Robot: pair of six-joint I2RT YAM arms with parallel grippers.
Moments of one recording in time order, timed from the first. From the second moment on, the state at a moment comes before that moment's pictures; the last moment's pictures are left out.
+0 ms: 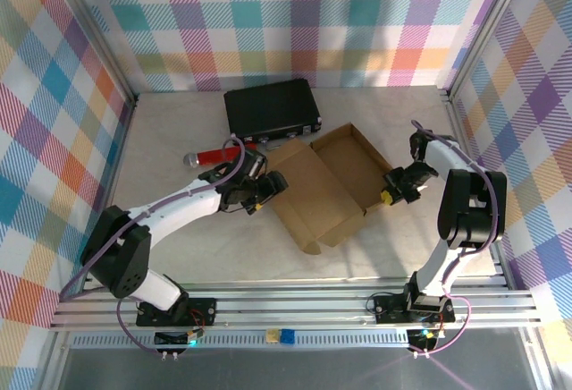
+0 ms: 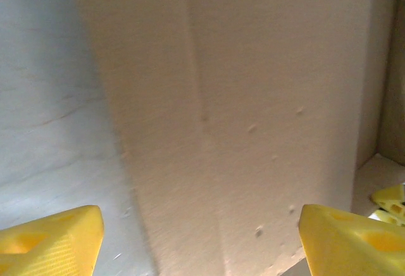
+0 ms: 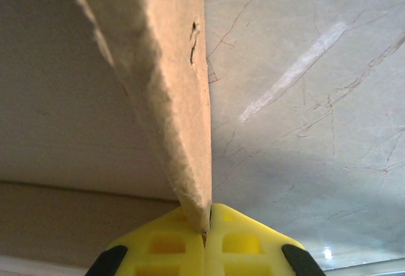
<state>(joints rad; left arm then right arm) -0.64 1.51 0.97 -0.38 0.13 -1.12 -0.08 1.77 1.19 -1.07 -0.38 0.91</state>
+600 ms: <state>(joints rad) -0.67 1.50 0.72 0.03 0.06 -1.18 -0.11 1.79 1.19 -1.08 -0.44 0.91</state>
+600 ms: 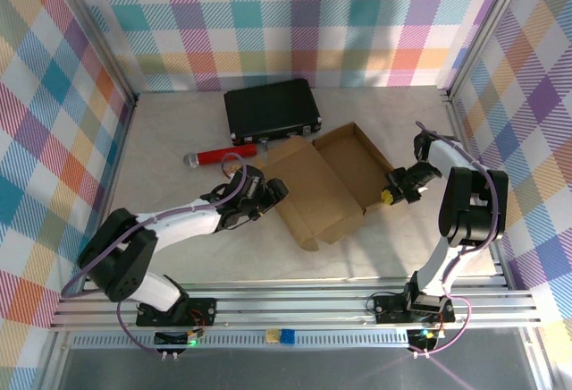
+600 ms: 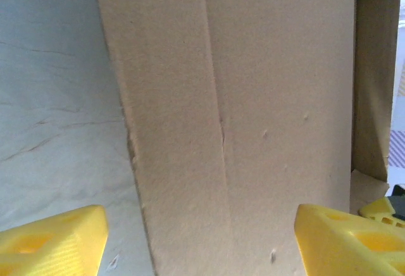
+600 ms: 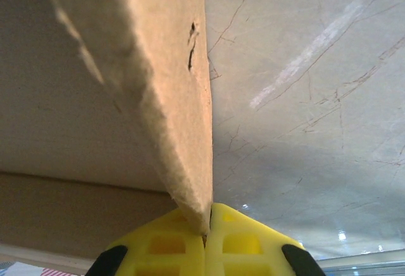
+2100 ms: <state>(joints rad) -0.75 1.89 1.95 -1.25 -0.38 -0.25 0.02 1.54 1.35 -0.86 -0.52 0.51</state>
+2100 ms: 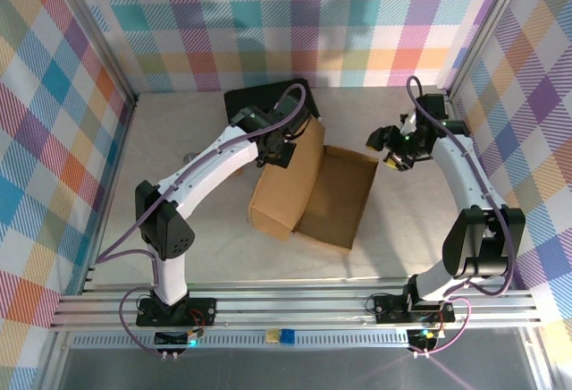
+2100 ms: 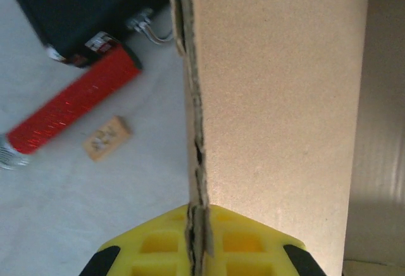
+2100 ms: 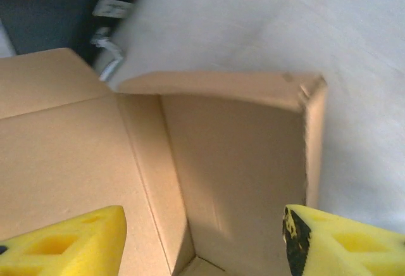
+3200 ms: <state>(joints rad) -0.65 1.82 1.80 -0.79 -0.35 0.77 0.14 1.84 1.36 -0.26 -0.84 -0.39</state>
